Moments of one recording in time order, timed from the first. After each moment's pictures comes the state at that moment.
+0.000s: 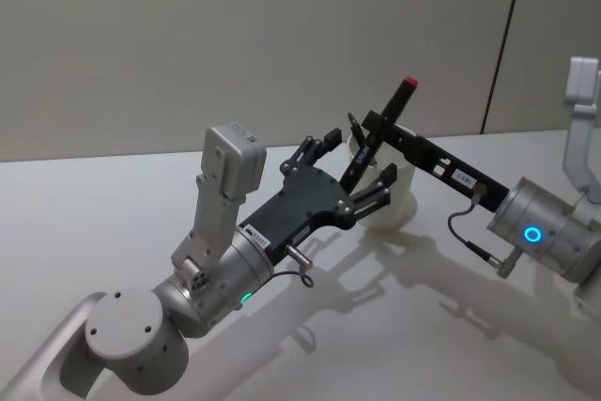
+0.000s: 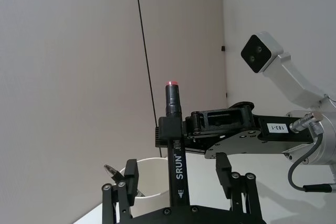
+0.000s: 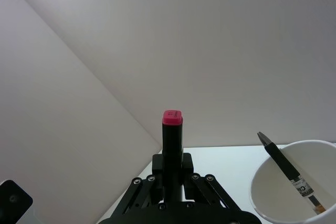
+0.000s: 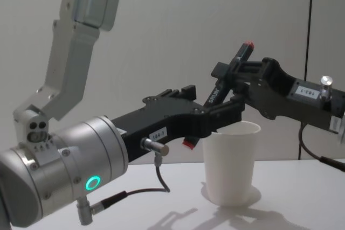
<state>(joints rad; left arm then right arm) -0.21 0.30 0.44 -1.57 -0.36 -0.12 -0.37 0.32 0.27 -0.31 -1.41 1.05 0.35 0.61</state>
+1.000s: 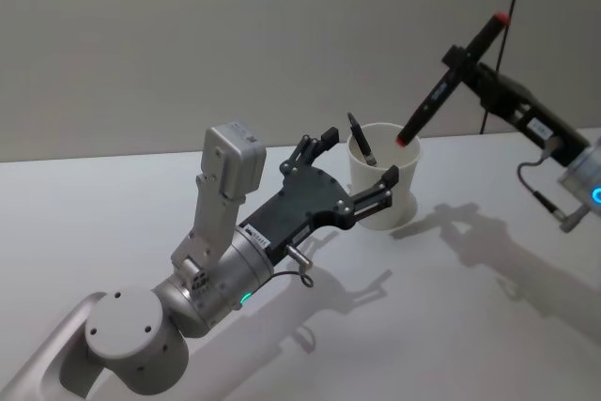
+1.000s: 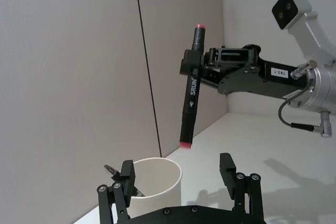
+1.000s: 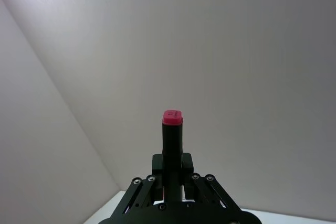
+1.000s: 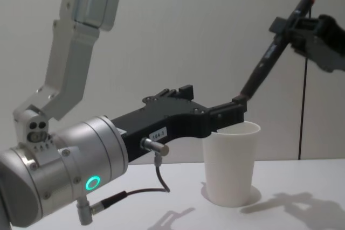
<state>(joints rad) -0.21 0.30 0.44 -1.57 -0.36 -0.12 -0.37 0.32 0.36 -0.24 -1.48 1.02 0.17 0.56</state>
